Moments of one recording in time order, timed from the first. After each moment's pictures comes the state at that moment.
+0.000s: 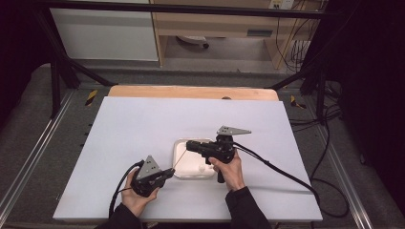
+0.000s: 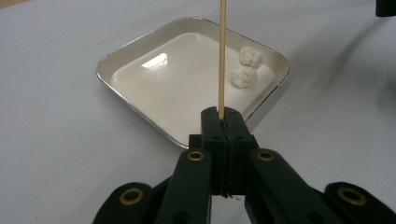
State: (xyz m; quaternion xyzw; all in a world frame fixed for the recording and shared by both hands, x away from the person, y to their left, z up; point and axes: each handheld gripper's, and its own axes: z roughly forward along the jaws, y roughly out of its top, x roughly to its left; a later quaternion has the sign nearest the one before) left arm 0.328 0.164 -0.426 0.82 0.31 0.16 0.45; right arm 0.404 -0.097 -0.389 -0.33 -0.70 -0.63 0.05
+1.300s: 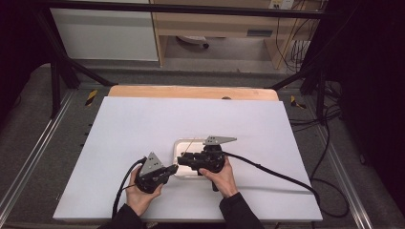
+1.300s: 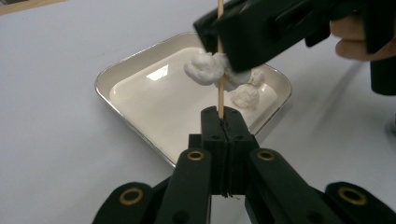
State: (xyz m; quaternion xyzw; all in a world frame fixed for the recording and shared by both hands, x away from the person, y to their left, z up) left arm 0.336 0.158 -0.426 0.81 0.32 0.16 0.47; right arm 0.393 -0.073 -0.413 -0.32 -0.75 -0.57 0.05
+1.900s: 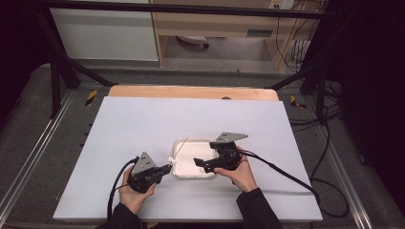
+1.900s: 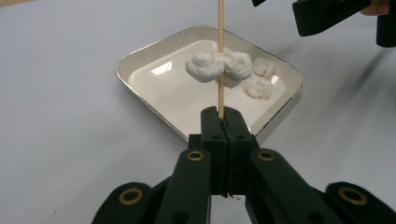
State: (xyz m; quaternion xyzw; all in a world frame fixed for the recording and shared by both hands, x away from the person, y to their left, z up) left arm 0.336 0.175 -0.425 0.80 0.34 0.15 0.47; right arm 0.401 -0.112 -0.407 -0.33 -0.81 -0.48 -0.08
